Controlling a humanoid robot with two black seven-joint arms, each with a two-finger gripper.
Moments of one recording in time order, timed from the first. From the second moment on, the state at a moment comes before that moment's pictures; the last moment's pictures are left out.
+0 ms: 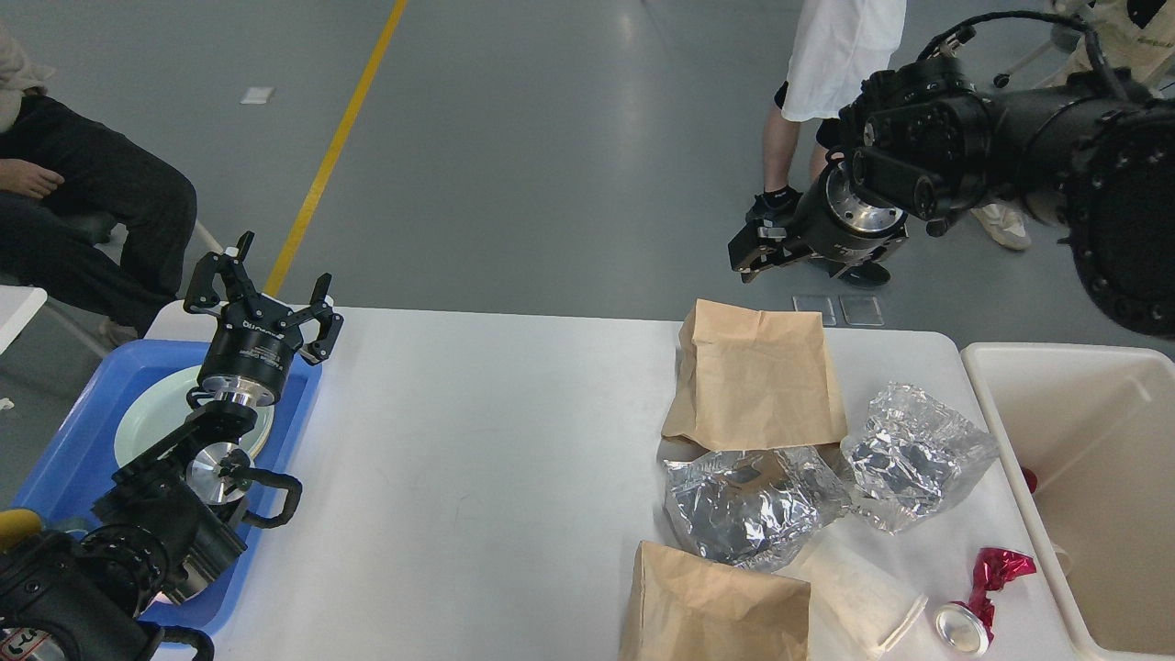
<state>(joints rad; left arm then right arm) -0.77 0.11 -0.77 -0.09 -0.06 -0.71 -0.54 1.85 0.00 -1.42 0.78 -0.02 0.65 0.12</state>
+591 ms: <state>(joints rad) -0.77 0.11 -0.77 -0.09 -0.06 -0.71 -0.54 1.84 0.04 -1.42 0.75 -0.03 0.65 0.12</state>
